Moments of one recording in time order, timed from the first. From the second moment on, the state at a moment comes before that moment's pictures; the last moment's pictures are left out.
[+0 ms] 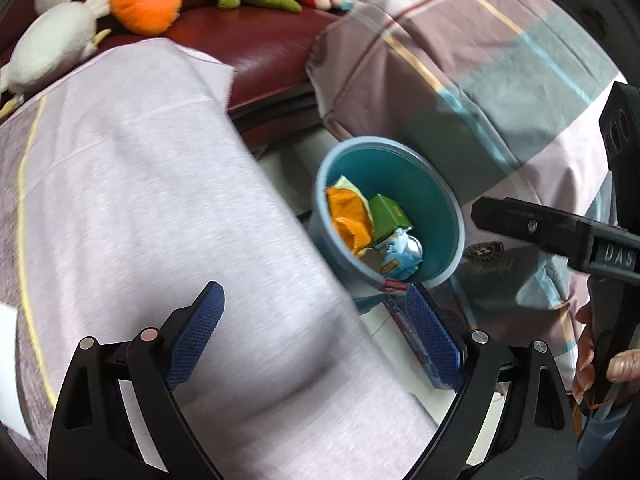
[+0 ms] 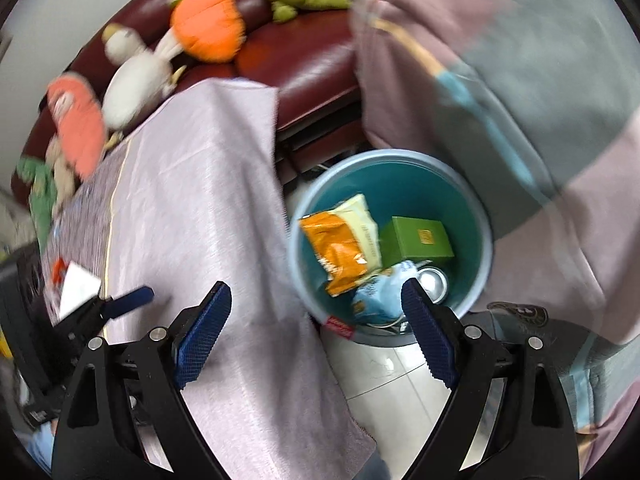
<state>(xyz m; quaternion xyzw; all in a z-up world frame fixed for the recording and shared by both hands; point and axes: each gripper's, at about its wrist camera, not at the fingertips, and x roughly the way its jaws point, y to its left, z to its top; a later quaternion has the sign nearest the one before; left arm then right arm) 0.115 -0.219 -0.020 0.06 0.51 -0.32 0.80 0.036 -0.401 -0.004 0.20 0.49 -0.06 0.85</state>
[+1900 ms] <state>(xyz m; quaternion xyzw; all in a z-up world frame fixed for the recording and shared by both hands) 0.138 0.247 -0.041 -0.16 0.49 -0.01 0.86 0.207 0.060 -0.067 -0.06 0.59 0.23 0.77</state>
